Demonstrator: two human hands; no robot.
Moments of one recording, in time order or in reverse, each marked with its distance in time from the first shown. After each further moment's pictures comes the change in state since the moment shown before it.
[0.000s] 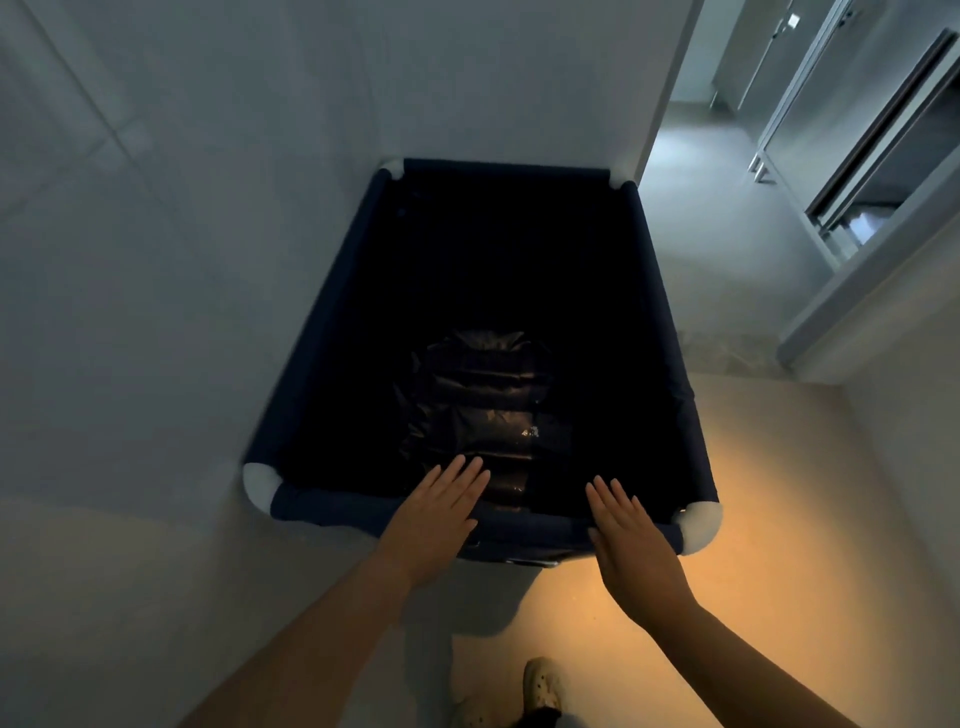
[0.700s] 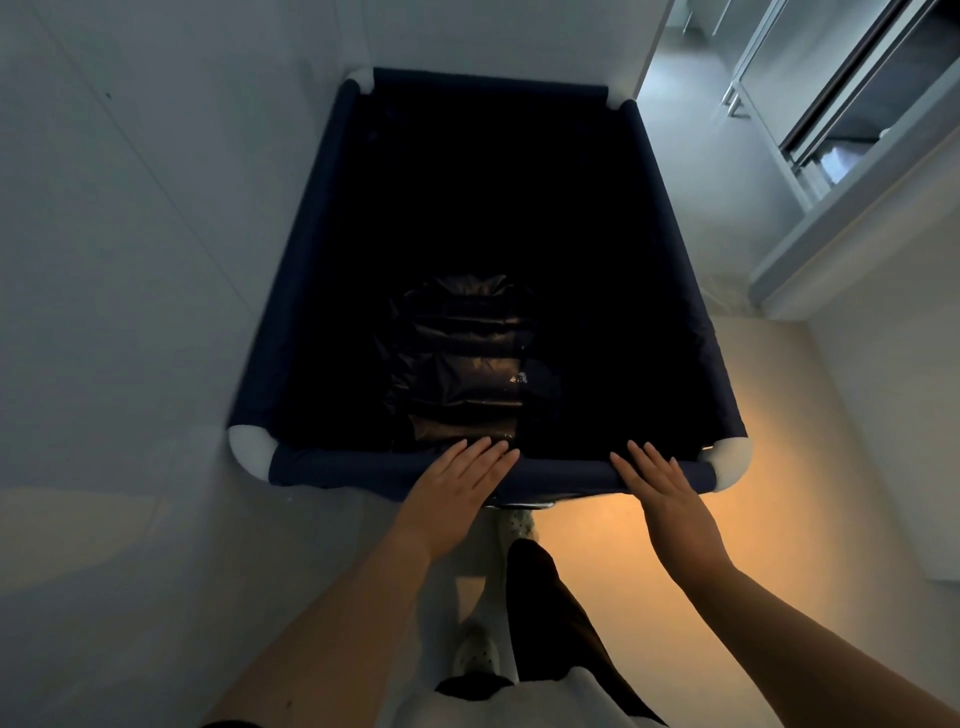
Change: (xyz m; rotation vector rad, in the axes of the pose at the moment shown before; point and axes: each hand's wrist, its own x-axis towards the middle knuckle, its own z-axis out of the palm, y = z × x) left_hand -0.010 -0.013 0.060 -0.092 0.110 0.176; right_hand -0.011 0.000 0.029 -0.110 -0.001 0.090
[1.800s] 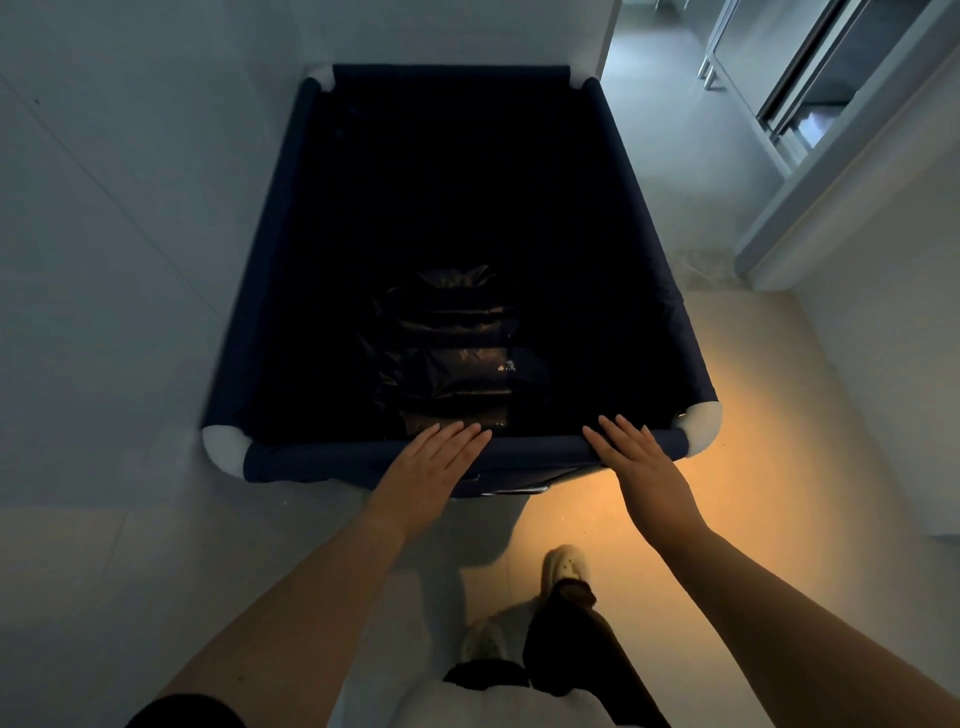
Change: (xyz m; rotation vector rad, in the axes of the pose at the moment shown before) left_hand 0.002 0.001 -0.013 0.046 -0.059 0.020; right_hand -0.002 0.009 0.005 0.014 0.046 -0.059
